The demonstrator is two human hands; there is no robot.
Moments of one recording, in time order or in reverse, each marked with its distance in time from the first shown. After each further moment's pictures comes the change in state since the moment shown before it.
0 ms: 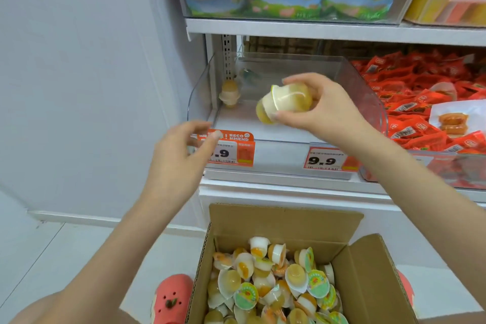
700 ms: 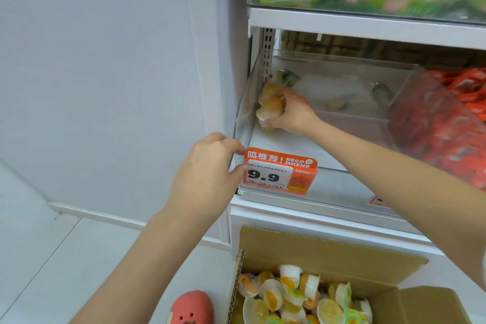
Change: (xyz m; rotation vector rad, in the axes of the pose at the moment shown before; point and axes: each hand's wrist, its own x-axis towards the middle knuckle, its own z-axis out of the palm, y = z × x) left_hand 0.052 -0.047 -0.010 0.437 -0.123 0.069; right_hand 0.158 0.086 0.152 -0.331 -0.241 0.082
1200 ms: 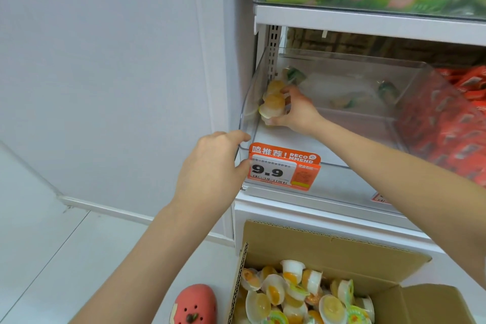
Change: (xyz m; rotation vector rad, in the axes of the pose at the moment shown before) left_hand -0.004 0.005 -0.002 0.021 0.032 -0.016; right_hand -0.006 0.001 0.000 0.088 -0.007 -0.011
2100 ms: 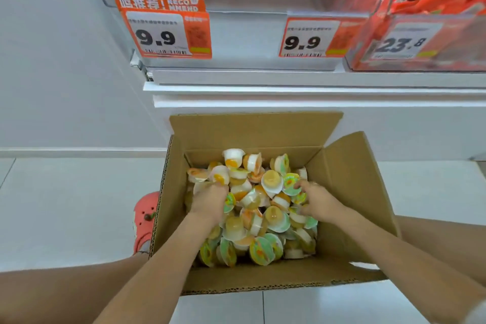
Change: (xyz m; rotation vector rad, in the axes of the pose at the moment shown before) left_hand -0.170 -0.044 0.253 0.463 -0.923 0.114; right_hand -0.390 0.222 0.077 -0.165 -0.536 0.577
